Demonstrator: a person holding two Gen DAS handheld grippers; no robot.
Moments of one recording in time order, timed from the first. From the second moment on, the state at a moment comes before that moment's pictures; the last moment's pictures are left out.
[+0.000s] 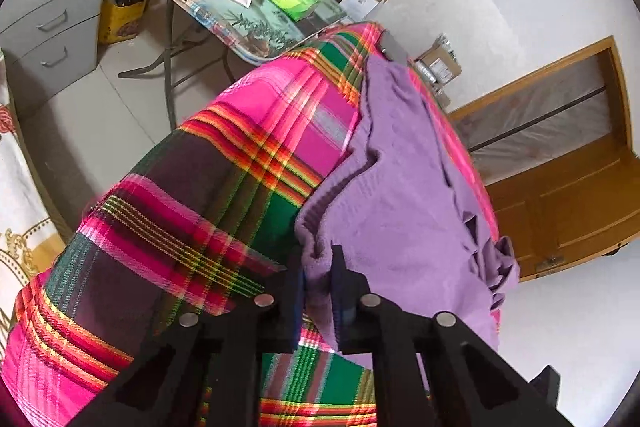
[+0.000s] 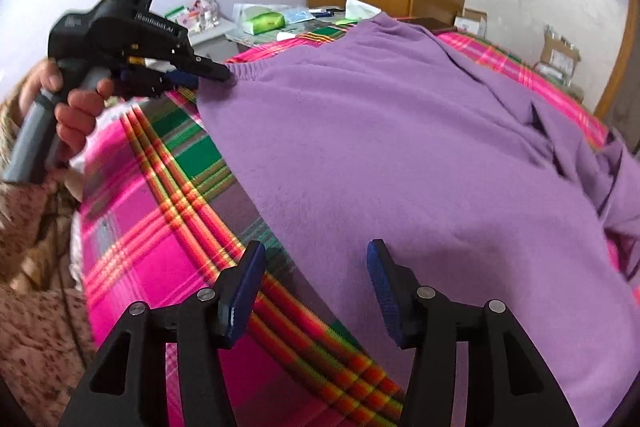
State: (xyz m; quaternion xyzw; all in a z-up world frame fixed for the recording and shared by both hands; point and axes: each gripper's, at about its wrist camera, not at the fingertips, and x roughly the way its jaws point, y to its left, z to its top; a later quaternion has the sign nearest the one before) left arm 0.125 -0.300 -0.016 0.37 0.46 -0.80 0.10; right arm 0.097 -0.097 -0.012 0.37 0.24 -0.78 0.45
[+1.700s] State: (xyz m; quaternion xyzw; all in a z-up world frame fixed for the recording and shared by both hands) left arm 0.224 -0.305 -0.018 0.33 0.50 -0.79 0.13; right arm 0.173 -0.084 0.012 0.33 0.28 -0.78 0.45
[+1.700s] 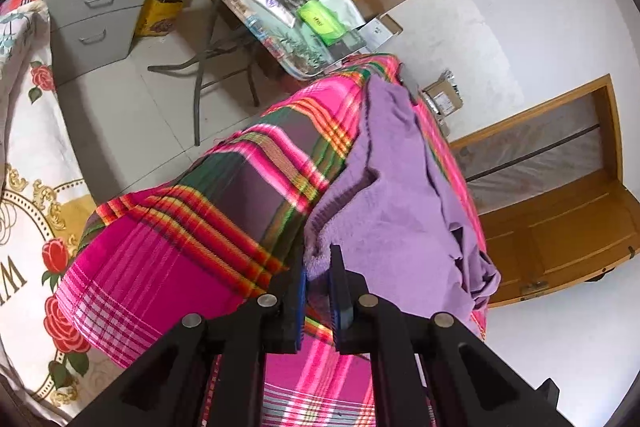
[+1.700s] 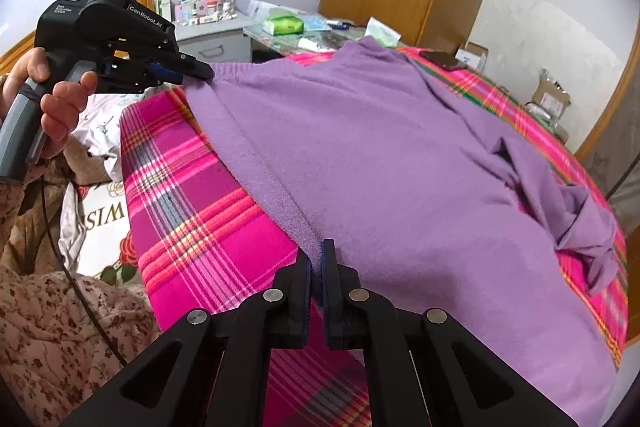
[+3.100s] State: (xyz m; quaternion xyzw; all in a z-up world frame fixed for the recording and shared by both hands) left arm -0.081 -0.240 0.083 0.53 0.20 -0.82 0.02; right arm -0.040 0.034 0.150 0.33 0.19 -0.87 0.32
